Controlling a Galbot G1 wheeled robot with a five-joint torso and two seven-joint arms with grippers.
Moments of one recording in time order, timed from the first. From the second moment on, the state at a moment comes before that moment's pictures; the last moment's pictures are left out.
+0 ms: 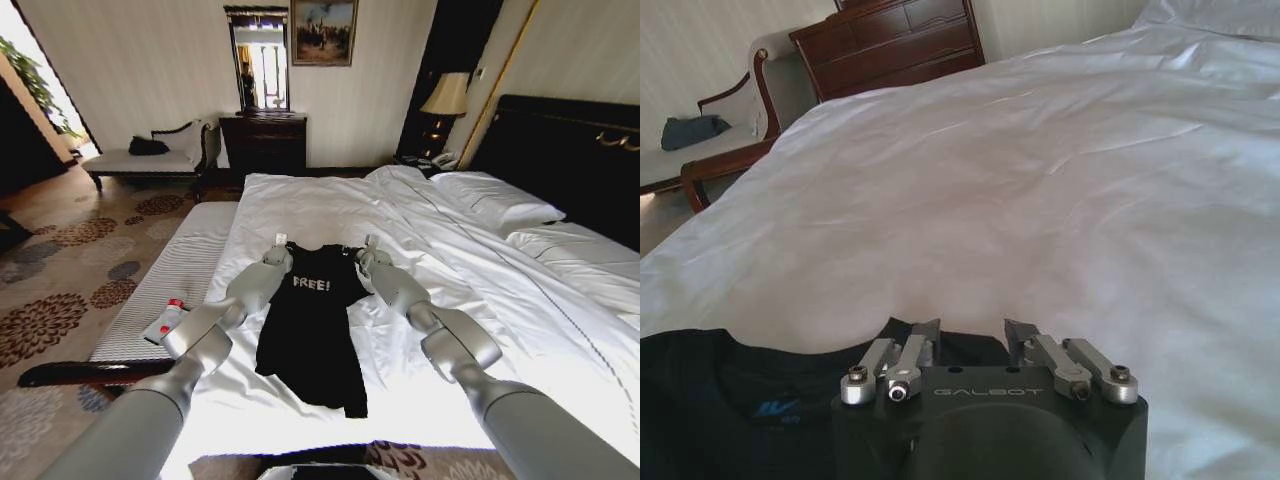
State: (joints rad) left arm 0.05 -1.52 0.34 -0.50 -0.74 0.28 -0.32; right arm -0.08 1.37 -0.13 0.49 0.91 -0.25 -0.03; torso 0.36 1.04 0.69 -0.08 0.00
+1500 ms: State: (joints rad) left arm 0.84 -0.68 0.00 -1.78 -0.96 0.17 -0.47; right arm -0.90 0.76 0.22 1.78 1.15 -0.39 0.24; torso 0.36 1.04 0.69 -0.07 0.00
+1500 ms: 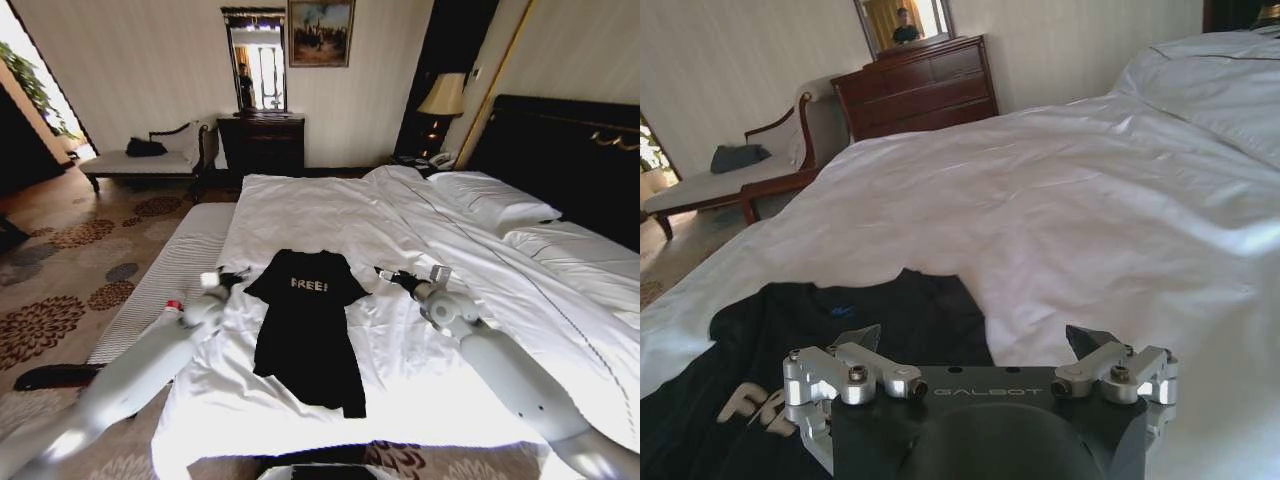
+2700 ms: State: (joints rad) left arm 1.79 -0.86 -0.56 -2.13 -0.62 -0.04 -0.18; right arm -1.97 1.04 0.56 2.28 0.28 -0.19 0.05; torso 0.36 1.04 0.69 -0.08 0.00
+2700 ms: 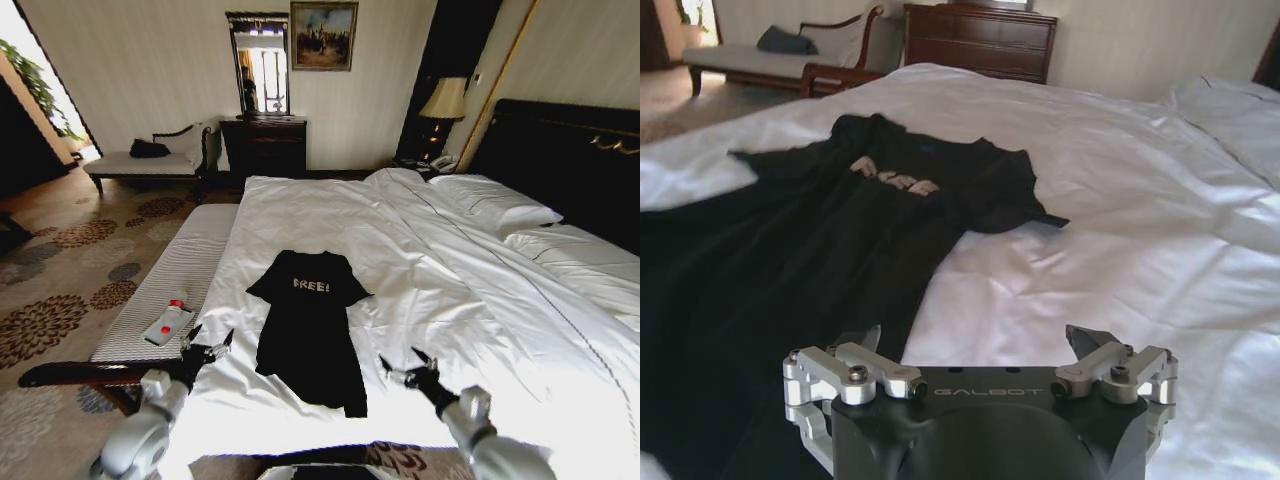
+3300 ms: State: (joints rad) left arm 1.81 -0.85 -0.50 -2.16 -0.57 -0.03 -0.21; right arm -2.07 1.12 0.37 2.18 -0.26 0.06 0.09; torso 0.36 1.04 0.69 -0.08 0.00
